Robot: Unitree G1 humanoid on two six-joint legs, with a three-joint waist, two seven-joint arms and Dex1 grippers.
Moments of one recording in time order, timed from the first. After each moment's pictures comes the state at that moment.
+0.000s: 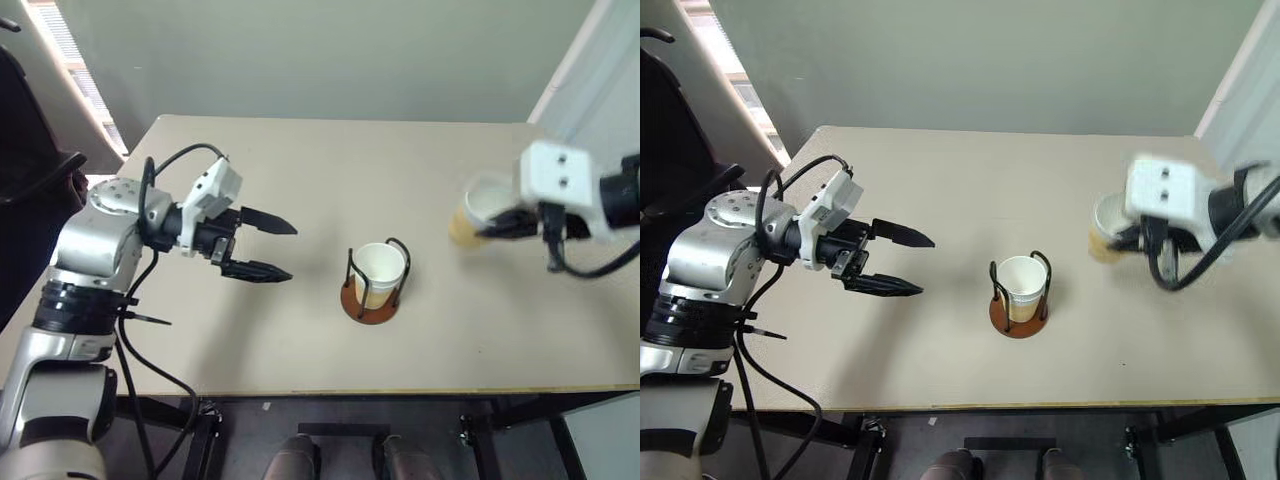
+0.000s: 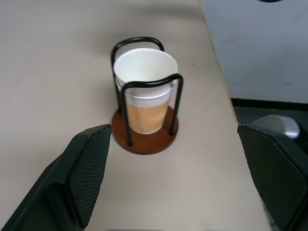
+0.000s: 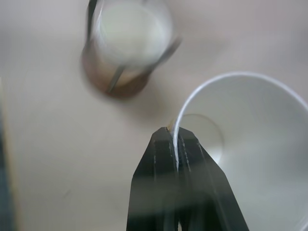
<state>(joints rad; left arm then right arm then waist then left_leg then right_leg) -0.81 0.87 -0.09 0.13 -0.49 0.53 -1.57 -1.00 -1.23 0.16 -0.38 0.36 0.79 1.33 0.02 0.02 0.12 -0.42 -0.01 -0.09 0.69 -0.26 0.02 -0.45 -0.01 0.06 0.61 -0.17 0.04</state>
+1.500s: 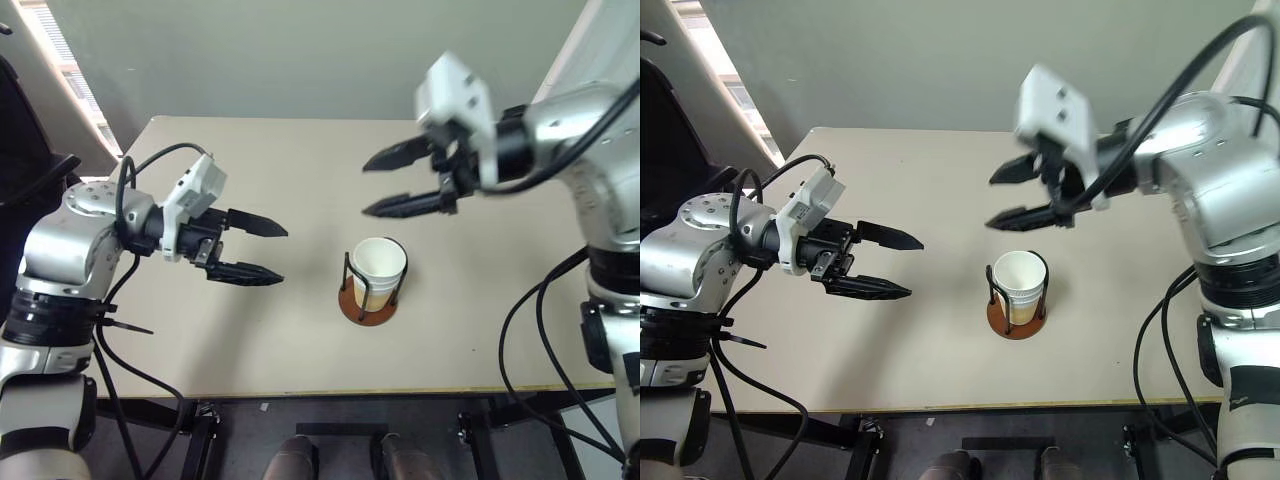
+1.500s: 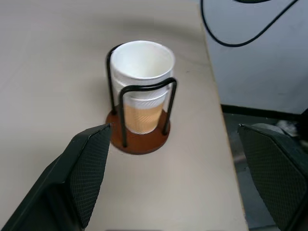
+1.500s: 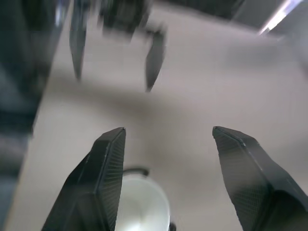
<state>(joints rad) -0.77 0.94 -0.03 0.05 -0.55 0.63 -1.50 -1.19 -0.73 0.09 -0.25 0.42 1.08 1.22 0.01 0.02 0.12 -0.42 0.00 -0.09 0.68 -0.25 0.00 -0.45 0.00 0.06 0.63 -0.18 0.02</state>
